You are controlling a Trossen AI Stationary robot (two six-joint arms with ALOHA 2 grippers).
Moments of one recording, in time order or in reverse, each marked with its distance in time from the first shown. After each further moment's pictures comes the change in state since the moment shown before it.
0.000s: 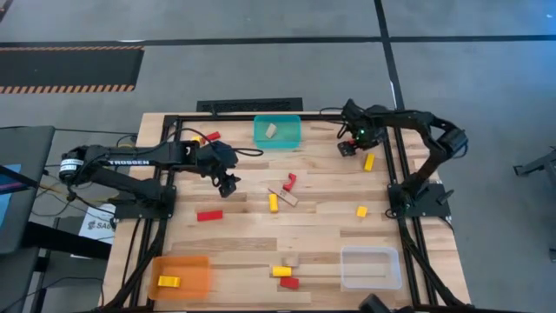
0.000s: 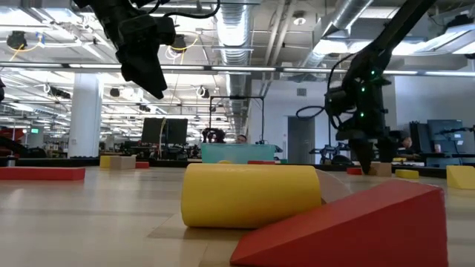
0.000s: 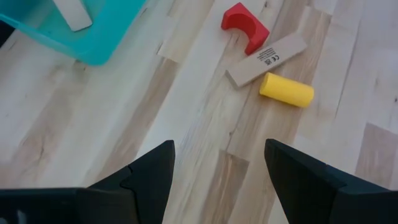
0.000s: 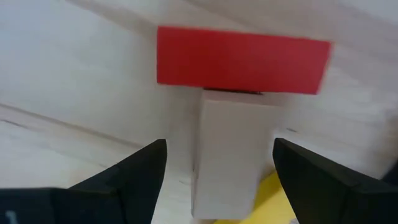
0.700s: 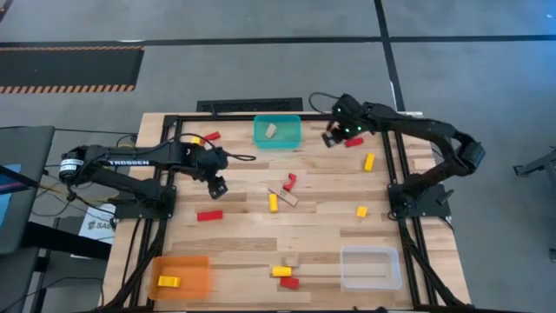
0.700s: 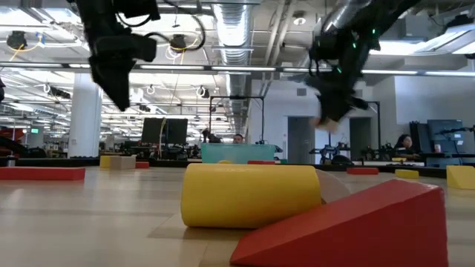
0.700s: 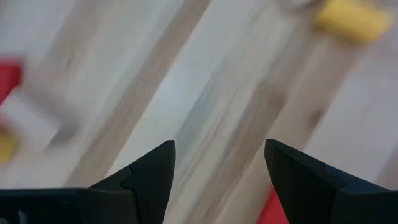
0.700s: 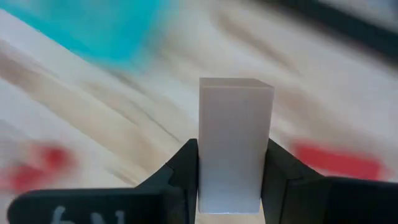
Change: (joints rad) left arm -0.001 0.000 0.000 -0.297 -0.066 -0.143; right arm 0.219 -0.214 0.129 0.175 -0.058 0.097
